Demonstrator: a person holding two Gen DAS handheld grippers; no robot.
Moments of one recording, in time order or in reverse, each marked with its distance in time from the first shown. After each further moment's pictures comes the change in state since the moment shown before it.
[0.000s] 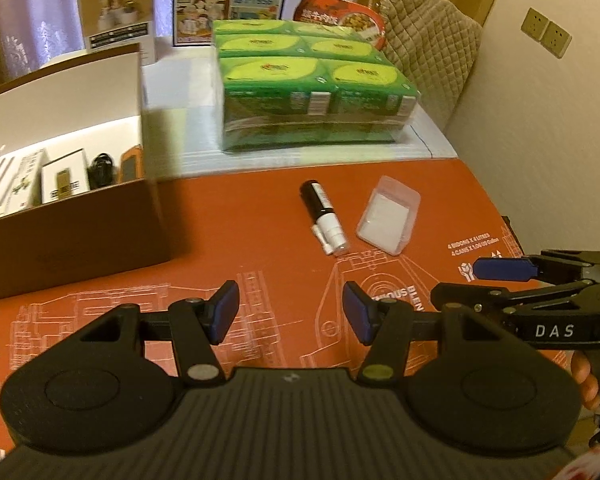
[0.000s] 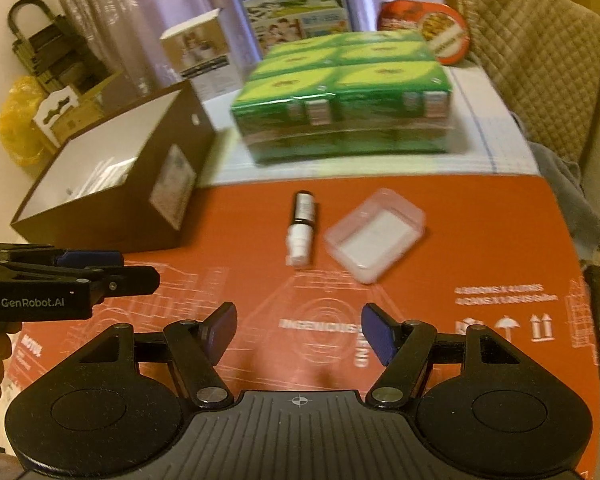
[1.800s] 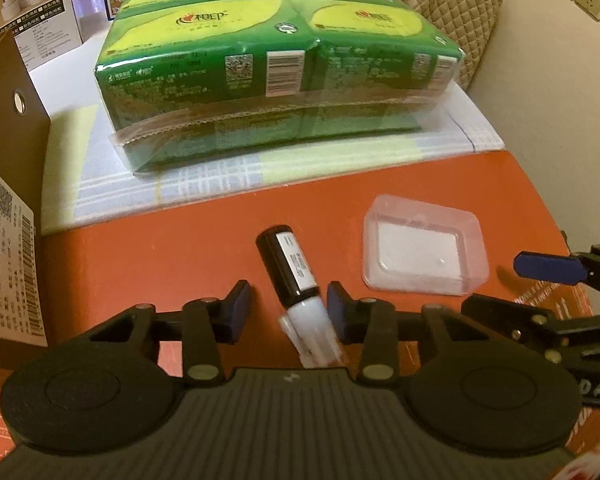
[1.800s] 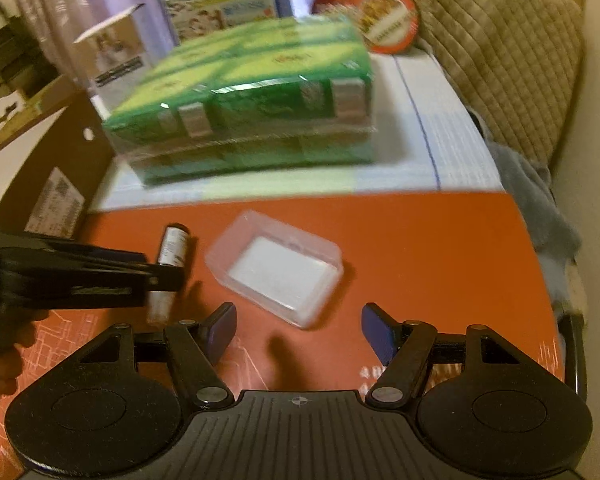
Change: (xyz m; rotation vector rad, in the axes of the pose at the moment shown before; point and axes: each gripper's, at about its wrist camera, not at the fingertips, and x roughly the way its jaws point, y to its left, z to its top) left arm 0.159 -0.031 0.063 0.051 0.092 0.019; right arm 0.071 -0.081 0.037 -0.003 -0.015 -0.105
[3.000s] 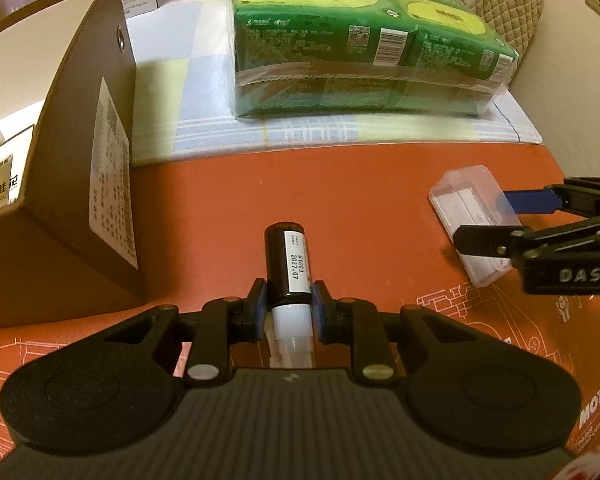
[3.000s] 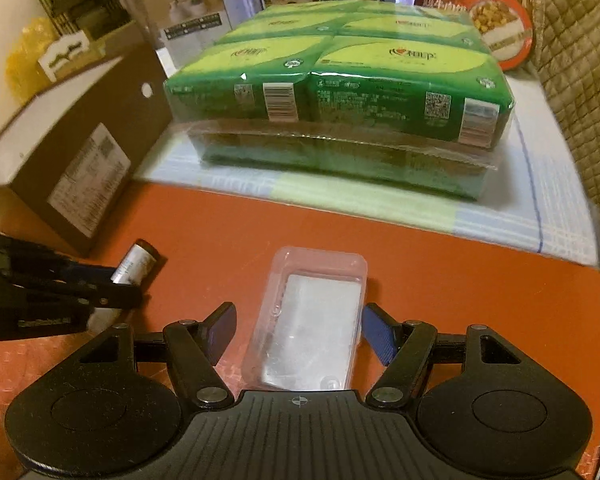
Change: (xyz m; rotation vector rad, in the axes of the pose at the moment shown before) left arm -0.026 0.052 -0.039 -0.082 0.017 0.068; right arm 0.049 0.032 0.026 -0.203 0.074 0.115
